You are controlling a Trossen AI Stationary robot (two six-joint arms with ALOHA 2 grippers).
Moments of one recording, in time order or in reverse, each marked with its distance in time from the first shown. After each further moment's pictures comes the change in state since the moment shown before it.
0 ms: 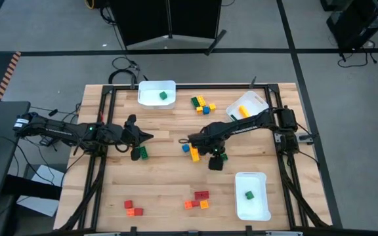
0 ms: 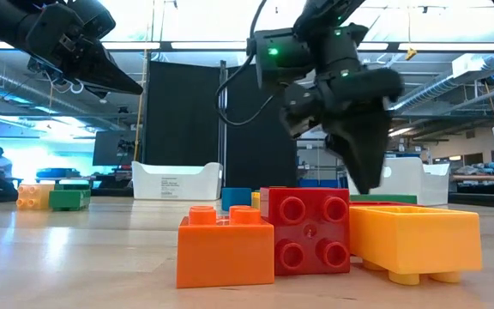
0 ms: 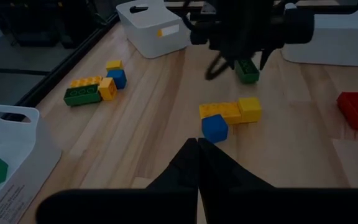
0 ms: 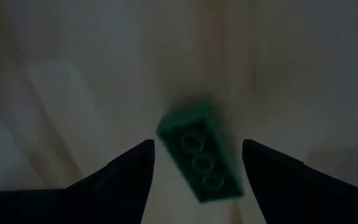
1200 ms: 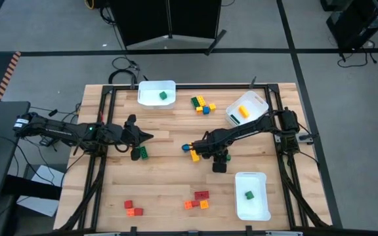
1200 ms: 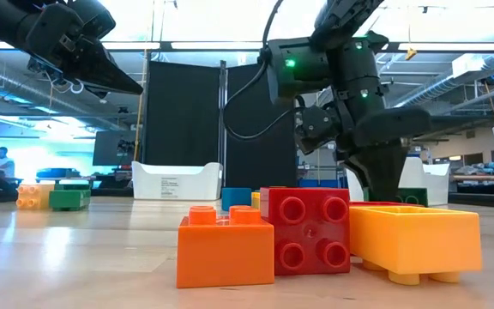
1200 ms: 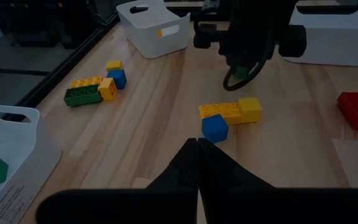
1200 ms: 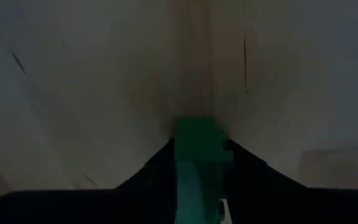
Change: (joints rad) left arm 0.000 0.000 0.000 0.001 0.000 0.002; right arm 0.056 -0.002 -0.126 0.114 0.128 0.038
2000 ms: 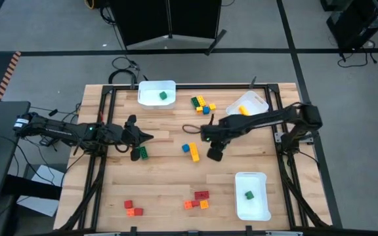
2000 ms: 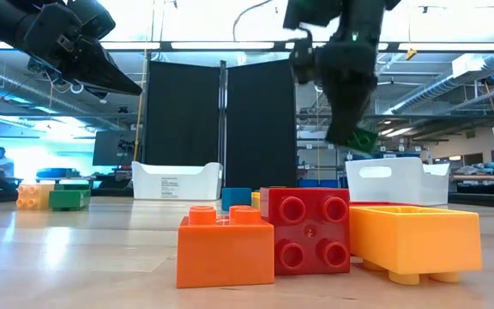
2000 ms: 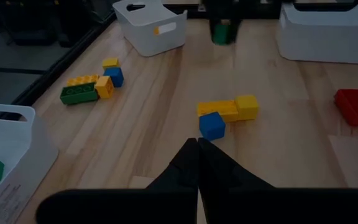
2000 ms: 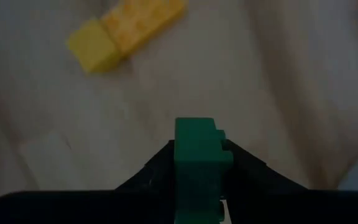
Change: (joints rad) left arm 0.000 0.000 0.000 -0.009 0.011 -0.001; right arm -0.064 -0.288 -0.002 0.047 0.178 0.207
